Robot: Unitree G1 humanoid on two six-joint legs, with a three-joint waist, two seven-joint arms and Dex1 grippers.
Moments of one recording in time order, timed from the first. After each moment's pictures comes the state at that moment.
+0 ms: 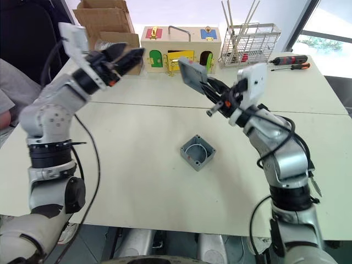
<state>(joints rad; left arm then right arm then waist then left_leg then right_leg) -0.84 0.40 0.27 0.02 -0.62 0.71 -0.60 -0.40 -0.58 0.01 -0.41 0.17 0.32 0.39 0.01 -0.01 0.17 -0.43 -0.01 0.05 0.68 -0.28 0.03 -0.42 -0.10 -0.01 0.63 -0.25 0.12</state>
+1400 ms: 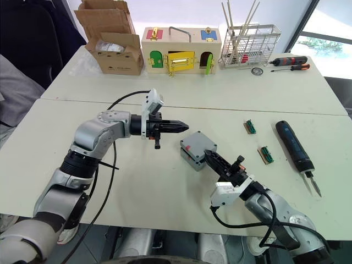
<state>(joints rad) -0.78 0.36 -0.24 0.12 -0.44 0.68 -1.04 0.14 -0.71 0.10 -0.23 -0.90 -0.54 -0.09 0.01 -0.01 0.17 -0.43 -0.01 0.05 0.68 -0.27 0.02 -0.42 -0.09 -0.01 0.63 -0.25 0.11</state>
